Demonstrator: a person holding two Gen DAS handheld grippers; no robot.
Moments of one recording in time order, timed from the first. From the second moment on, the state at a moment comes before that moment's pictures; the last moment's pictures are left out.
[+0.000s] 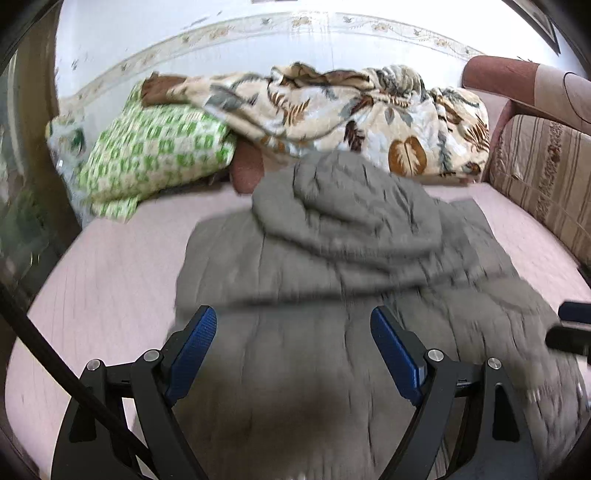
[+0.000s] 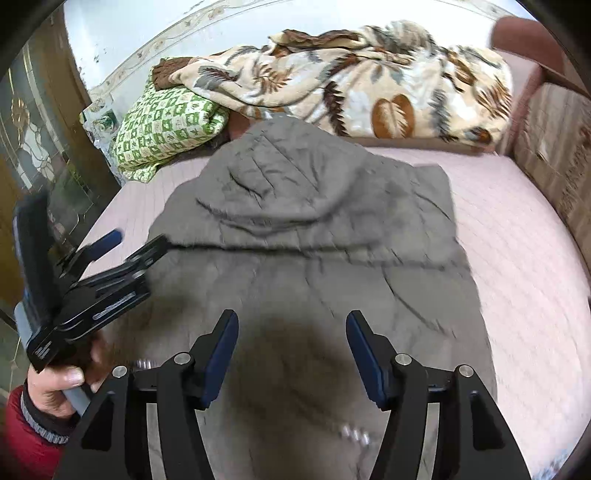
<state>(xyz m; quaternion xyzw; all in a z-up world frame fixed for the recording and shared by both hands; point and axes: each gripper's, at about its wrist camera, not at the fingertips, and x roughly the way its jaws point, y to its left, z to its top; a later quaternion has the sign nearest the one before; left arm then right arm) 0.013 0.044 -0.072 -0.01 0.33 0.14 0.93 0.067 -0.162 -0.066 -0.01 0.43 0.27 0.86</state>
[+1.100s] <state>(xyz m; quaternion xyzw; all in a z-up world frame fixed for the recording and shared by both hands) -0.123 0.061 -0.169 -0.02 0.40 0.25 0.88 -0.027 -0.196 -0.170 -0.04 0.42 0.25 0.87</state>
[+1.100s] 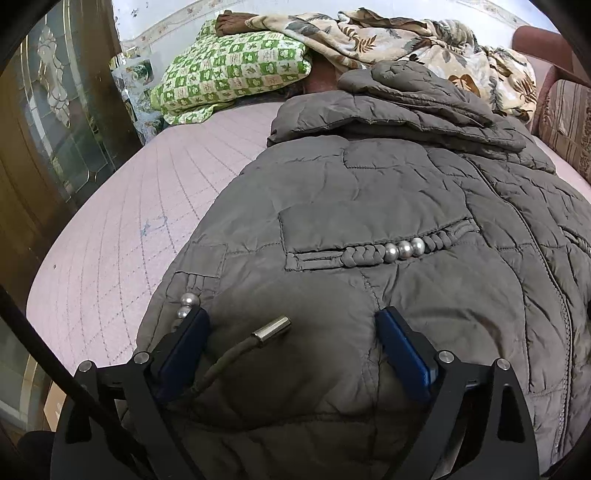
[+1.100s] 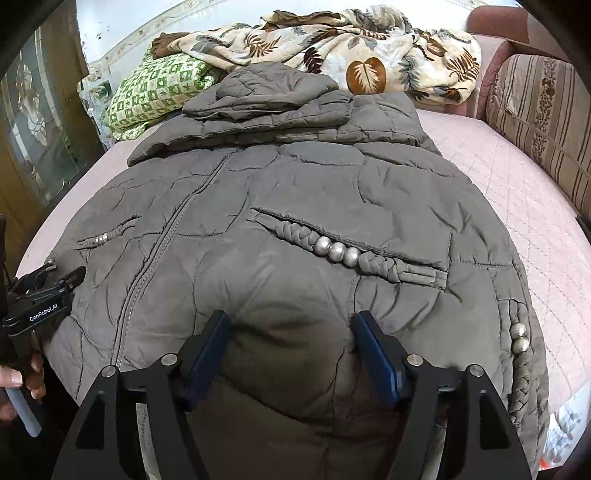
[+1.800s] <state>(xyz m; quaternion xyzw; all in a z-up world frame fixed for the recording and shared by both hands) -0.136 0.059 -0.179 -0.02 0.34 0.26 0.90 -0.033 -0.192 -0.176 -0.05 0.39 0.26 0.88</state>
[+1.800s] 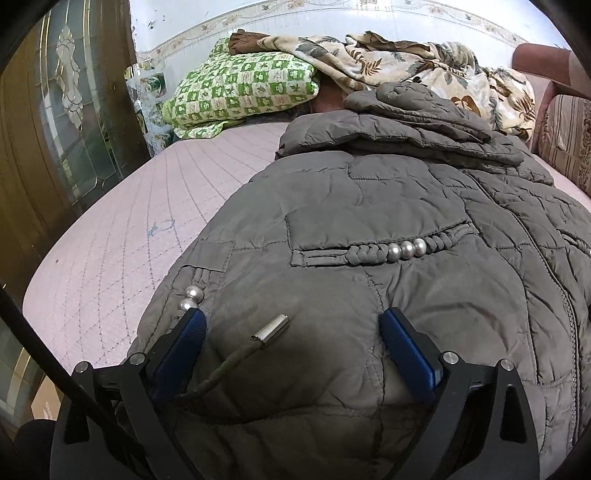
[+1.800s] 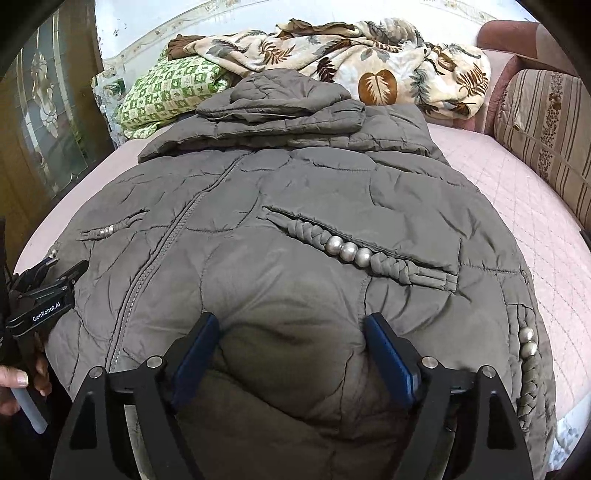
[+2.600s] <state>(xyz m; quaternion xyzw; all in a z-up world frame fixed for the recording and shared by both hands) -0.136 0.058 -0.178 -0.02 0.34 0.26 0.90 -0.036 -0.189 -0.176 -0.05 0.39 0.26 0.88</state>
